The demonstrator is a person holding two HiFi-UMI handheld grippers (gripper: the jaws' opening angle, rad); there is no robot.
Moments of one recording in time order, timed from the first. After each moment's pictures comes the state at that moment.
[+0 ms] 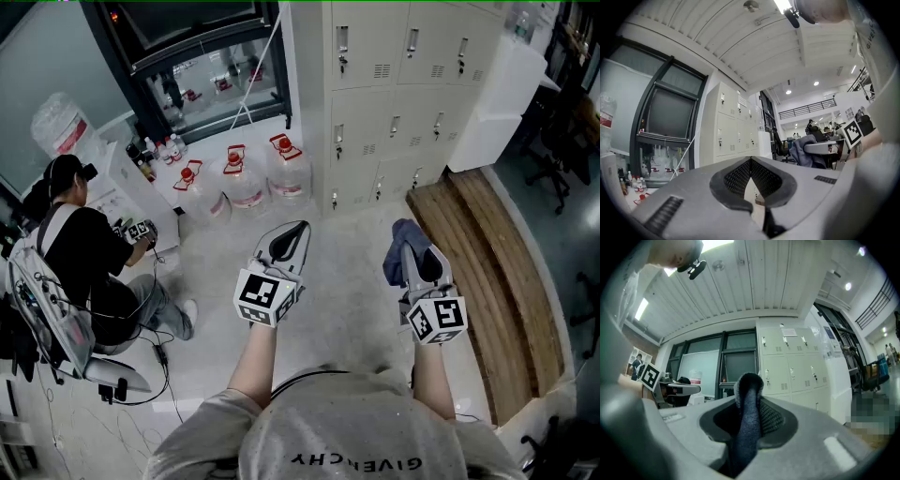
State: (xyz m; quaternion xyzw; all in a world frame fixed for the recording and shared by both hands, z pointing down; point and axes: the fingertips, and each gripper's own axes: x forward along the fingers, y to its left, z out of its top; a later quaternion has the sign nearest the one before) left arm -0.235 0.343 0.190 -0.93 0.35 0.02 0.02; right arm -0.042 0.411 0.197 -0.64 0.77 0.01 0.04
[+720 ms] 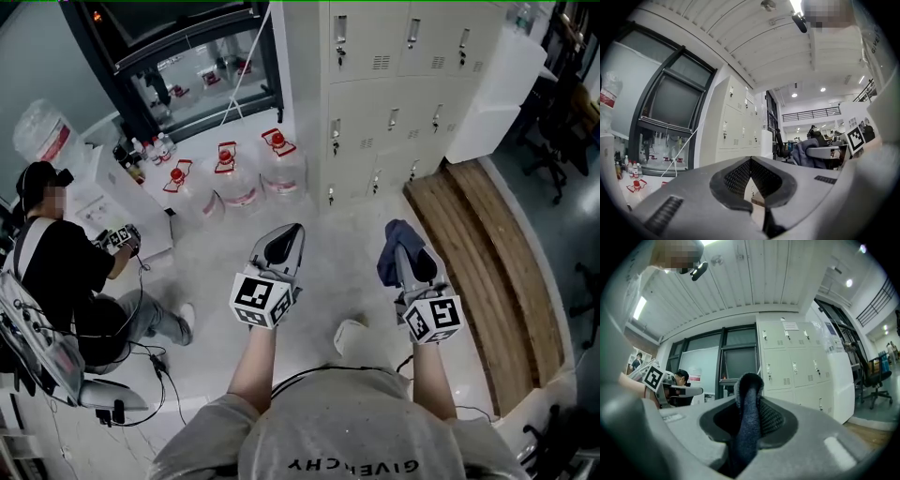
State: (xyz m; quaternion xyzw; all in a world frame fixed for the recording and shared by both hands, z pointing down) left arm -0.250 0.285 0.228 -0.93 0.35 0.04 -0.03; right arm -0.060 0.361 0.229 -0.63 0.77 0.00 0.03
